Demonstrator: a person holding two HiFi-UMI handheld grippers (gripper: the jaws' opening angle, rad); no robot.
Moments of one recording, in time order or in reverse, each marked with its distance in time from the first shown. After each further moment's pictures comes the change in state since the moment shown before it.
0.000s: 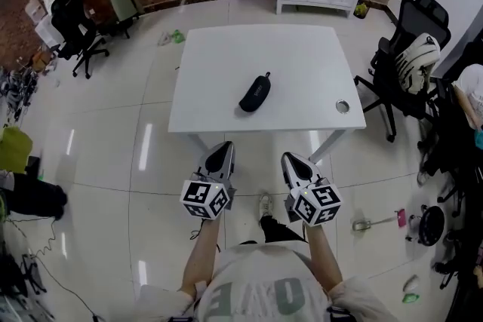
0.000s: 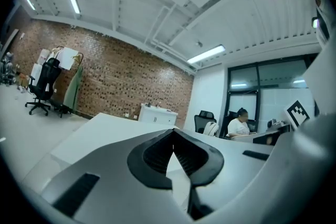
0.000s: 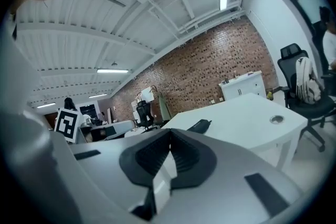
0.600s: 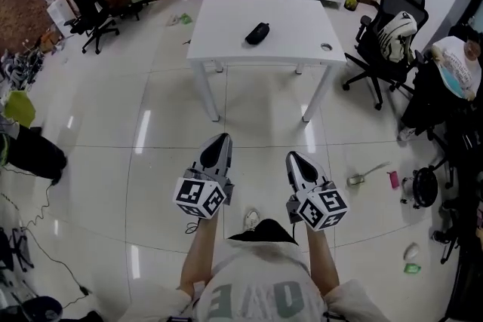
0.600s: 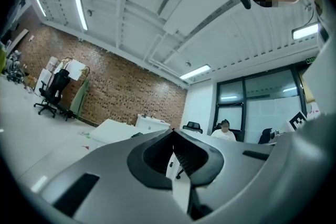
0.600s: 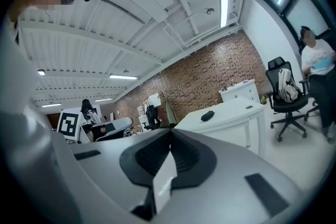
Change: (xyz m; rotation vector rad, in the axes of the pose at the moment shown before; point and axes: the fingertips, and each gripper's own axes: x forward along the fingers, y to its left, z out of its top) left arm -0.365 -0.176 -0.026 -0.014 -0.138 -0.020; right arm -0.333 0.215 -0.111 -0.006 -0.083 -0.006
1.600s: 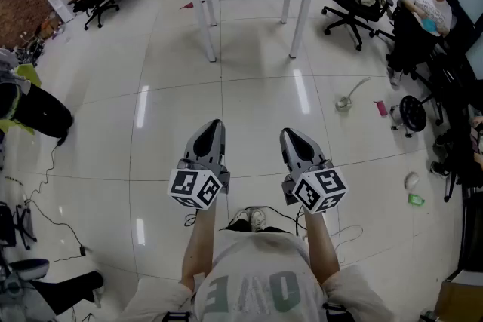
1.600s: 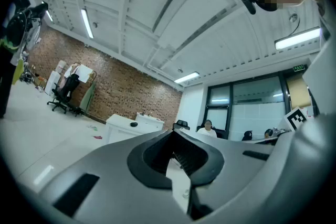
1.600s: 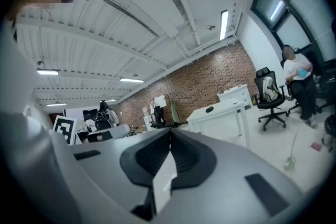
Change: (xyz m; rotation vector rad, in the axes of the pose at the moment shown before) left arm -0.447 -0.245 -0.024 -0.023 -0.001 0.017; right arm -0.417 0.253 -0.107 -0.003 -0.032 -0.007
